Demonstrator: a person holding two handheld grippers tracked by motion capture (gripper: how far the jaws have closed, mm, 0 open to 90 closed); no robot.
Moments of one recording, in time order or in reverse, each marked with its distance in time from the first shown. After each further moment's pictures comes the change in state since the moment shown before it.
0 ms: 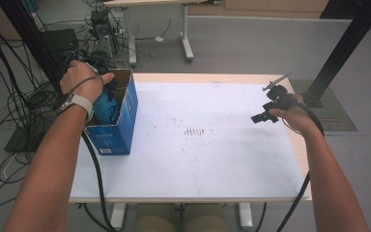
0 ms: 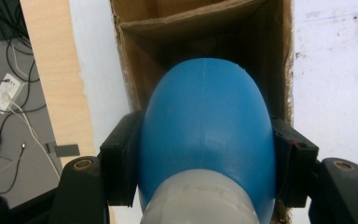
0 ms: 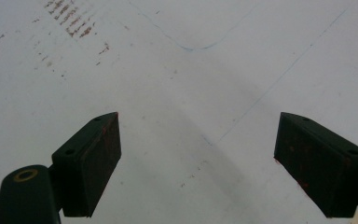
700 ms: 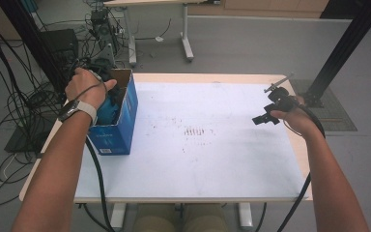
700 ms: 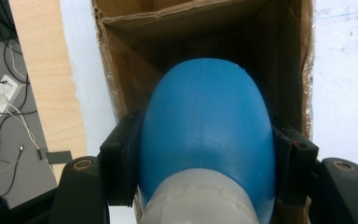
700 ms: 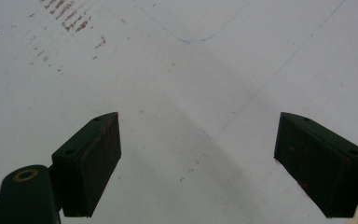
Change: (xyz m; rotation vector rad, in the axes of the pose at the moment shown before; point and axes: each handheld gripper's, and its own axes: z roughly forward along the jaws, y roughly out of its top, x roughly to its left) left arm -0.003 -0.001 0.023 -0.003 0.001 -0.003; right arm -0.002 -0.007 0.002 0.002 0.001 0.011
